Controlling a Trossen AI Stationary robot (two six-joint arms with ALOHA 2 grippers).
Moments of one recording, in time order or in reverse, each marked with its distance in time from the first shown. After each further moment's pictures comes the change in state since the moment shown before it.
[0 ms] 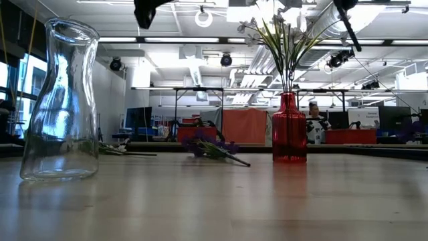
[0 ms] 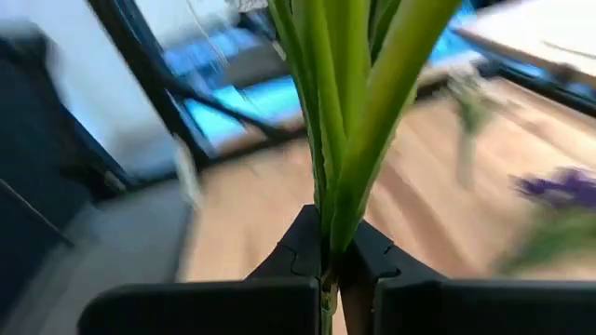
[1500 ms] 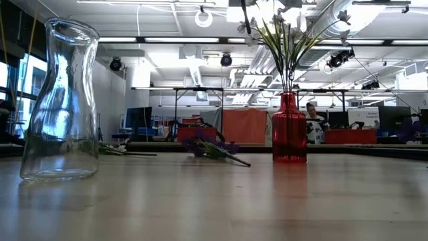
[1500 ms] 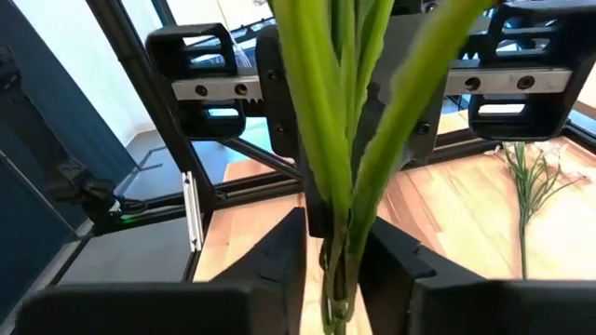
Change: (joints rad) left arm -0.002 0.345 0.321 0.143 0.133 0.259; right arm -0.241 0.402 0.354 0.116 -0.309 -0.171
